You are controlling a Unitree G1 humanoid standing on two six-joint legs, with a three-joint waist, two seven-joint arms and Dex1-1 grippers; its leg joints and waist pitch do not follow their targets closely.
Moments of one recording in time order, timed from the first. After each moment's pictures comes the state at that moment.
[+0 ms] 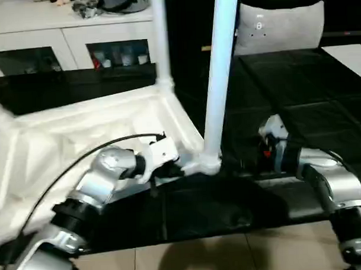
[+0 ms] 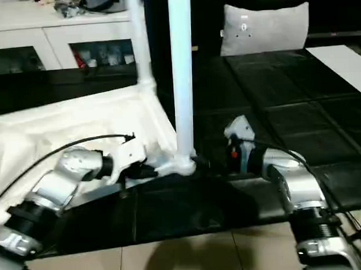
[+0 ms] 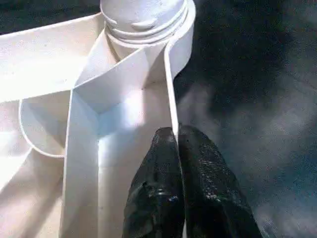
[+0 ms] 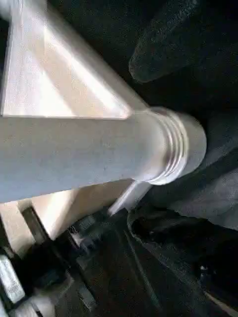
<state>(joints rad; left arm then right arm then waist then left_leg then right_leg) -0.54 0.43 -0.40 0.38 0.08 0.13 -1.18 -0.42 -0.48 0.08 0.37 0.25 0.25 1.21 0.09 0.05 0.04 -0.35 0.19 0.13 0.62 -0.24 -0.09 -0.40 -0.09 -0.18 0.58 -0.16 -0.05</state>
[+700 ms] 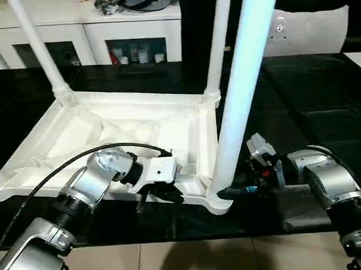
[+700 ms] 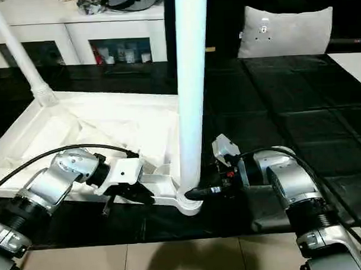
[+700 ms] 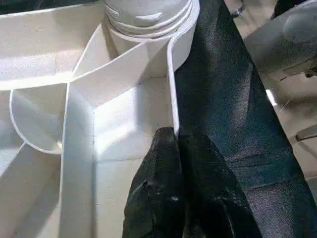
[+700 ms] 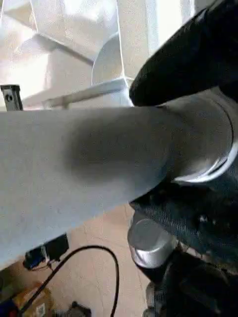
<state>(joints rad) -0.57 0.47 -0.47 0.41 0.04 0.00 -1.40 -0.47 -0.49 0.21 0.44 0.26 0.23 1.53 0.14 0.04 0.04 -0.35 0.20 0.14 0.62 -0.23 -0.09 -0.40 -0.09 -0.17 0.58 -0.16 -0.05</state>
